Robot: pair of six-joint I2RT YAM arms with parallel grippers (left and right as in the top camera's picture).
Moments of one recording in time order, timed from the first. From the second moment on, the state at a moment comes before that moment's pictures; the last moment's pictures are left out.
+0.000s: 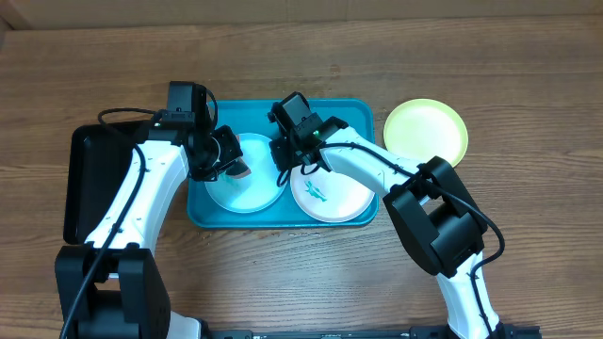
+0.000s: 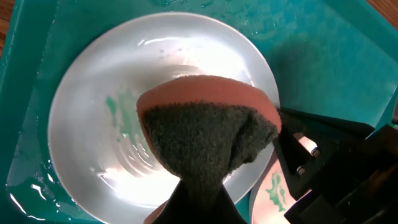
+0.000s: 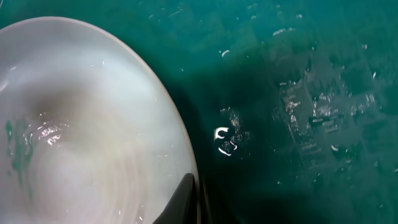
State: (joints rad) left arm -0.07 1.65 1.20 -0.79 0.22 -0.55; right arm 0.68 2.22 1.60 -0.47 -0.13 0.34
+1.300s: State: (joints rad) left arm -0.10 1.90 1.20 -0.70 -0.01 -0.37; right arm 0.68 2.22 1.60 -0.46 -0.15 0.57
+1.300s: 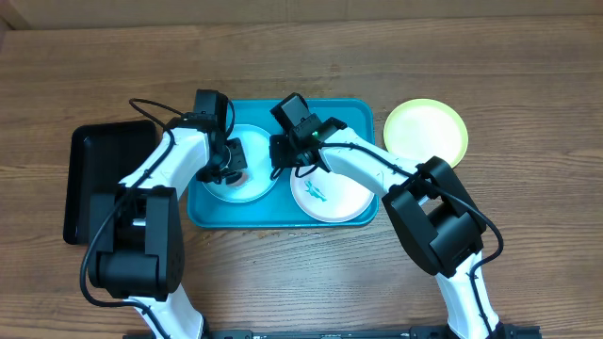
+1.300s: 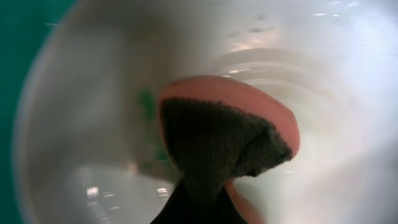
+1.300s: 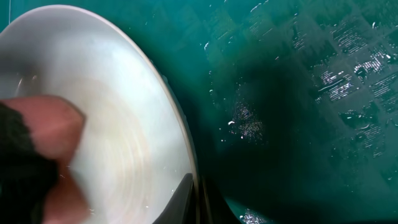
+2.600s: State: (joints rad) left arm -0.08 2.03 1.38 -0.79 0.01 -0.39; right arm 0.68 2.22 1.60 -0.46 -0.14 0.54
